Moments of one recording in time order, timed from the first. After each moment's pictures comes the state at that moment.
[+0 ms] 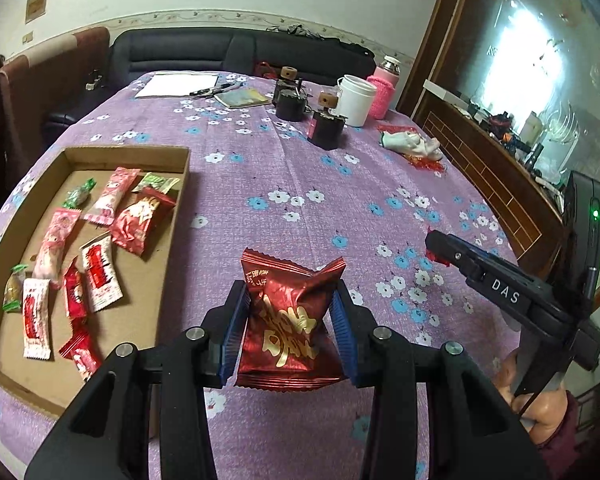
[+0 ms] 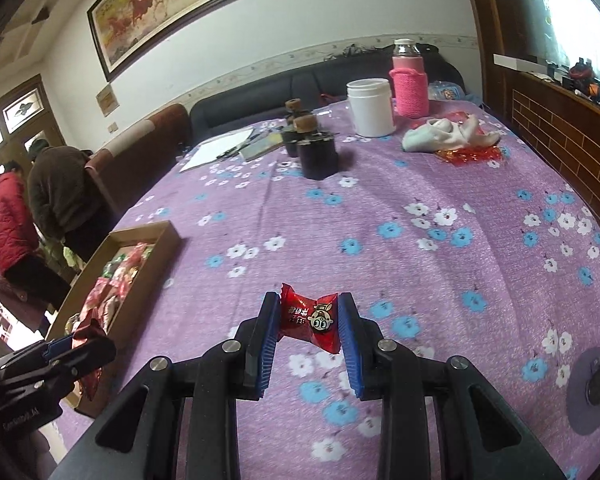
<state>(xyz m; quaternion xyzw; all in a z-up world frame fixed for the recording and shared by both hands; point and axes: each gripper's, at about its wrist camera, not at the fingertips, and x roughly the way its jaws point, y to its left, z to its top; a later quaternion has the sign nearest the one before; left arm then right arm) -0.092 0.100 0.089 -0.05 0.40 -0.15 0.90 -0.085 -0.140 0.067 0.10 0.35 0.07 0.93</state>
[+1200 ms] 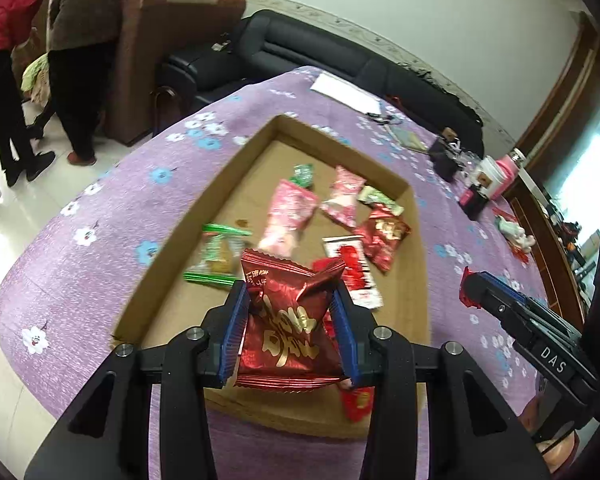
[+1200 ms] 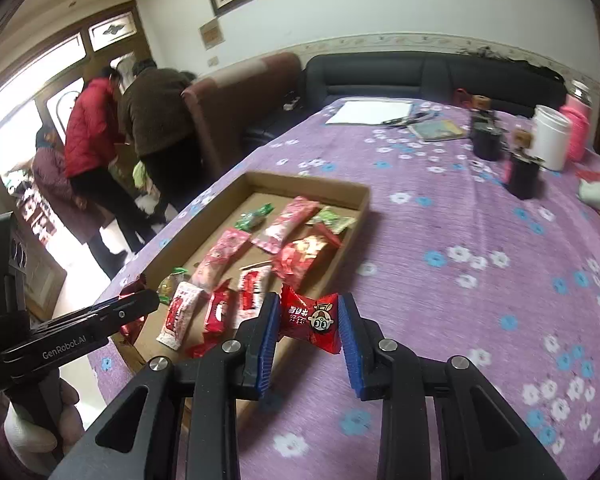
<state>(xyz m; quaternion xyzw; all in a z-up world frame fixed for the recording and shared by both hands) -0.092 0.297 0.057 -0.19 0.40 0.01 0.89 -0.063 0.070 0.075 -0.01 0.38 0.24 0.89</state>
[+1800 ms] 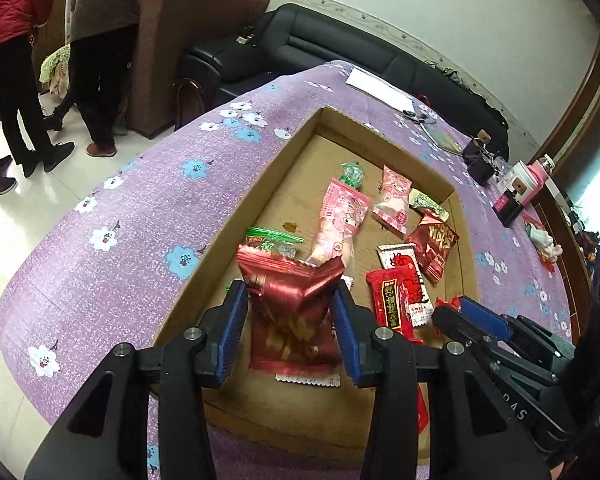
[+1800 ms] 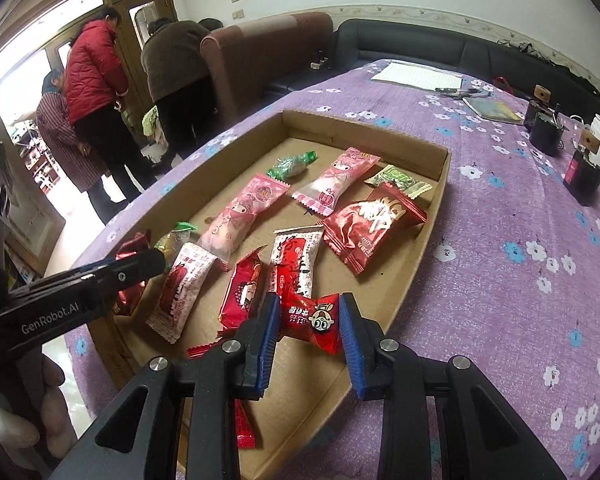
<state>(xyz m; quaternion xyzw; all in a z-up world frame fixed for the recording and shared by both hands) -0.077 0.316 0.037 -0.19 0.41 0.05 0.89 -0.049 0.131 0.029 -0.07 0.42 0.26 0.86</state>
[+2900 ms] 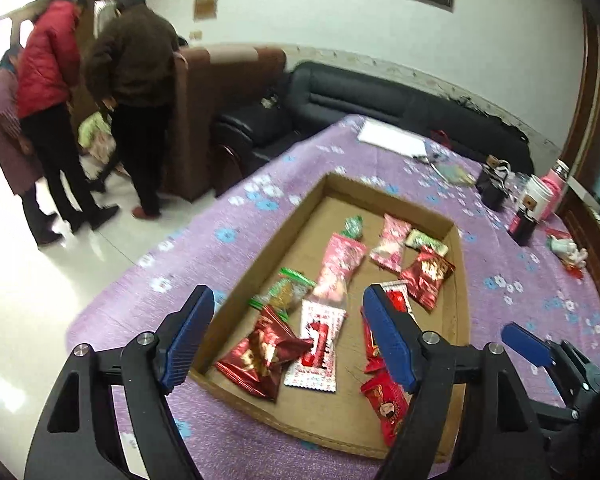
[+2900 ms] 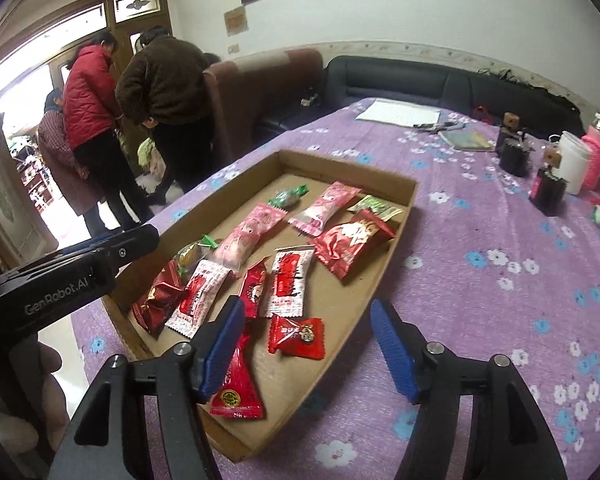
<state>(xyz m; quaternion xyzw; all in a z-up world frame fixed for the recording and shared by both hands) -0.116 0.282 0.089 -0.10 0.32 0.14 0.93 -0.094 0.104 0.059 -0.05 0.35 0.24 0.90</state>
